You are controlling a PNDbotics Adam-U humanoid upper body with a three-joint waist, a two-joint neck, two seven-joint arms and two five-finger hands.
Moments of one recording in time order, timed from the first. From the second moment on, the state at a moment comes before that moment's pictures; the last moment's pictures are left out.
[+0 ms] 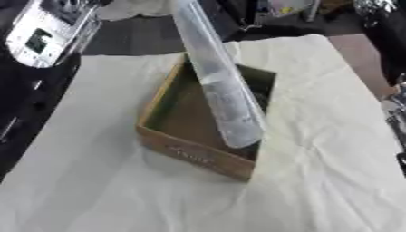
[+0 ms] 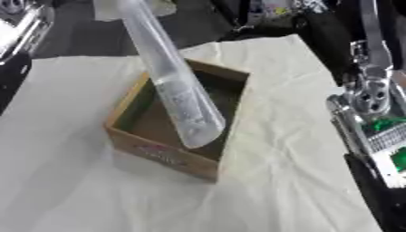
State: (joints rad) left arm -1.36 0.34 -0.32 -1.13 0.13 -0.21 -0.25; right arm -0.65 -0.52 0.10 -1.99 -0.04 0.18 -0.34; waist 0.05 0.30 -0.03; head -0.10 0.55
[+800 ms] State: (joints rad) left arm -1.33 0.34 -0.31 -1.08 0.08 -0.23 -0.28; right arm -0.65 -0.52 0.10 -1.99 -0.04 0.18 -0.34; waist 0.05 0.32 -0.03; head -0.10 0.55
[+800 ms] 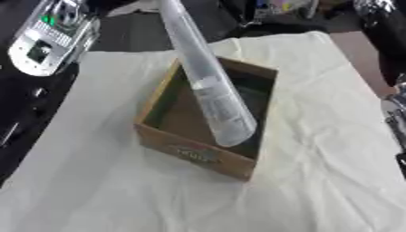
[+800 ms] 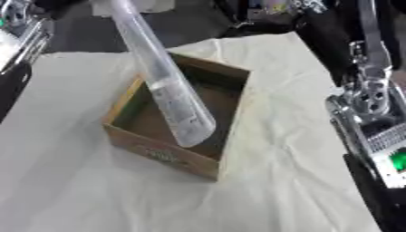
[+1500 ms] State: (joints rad) left arm -1.28 0.33 -0.30 -1.02 -0.01 -0.22 -0.38; right arm -0.65 -0.52 0.10 -1.99 -0.04 0.17 -0.35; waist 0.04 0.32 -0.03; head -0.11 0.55
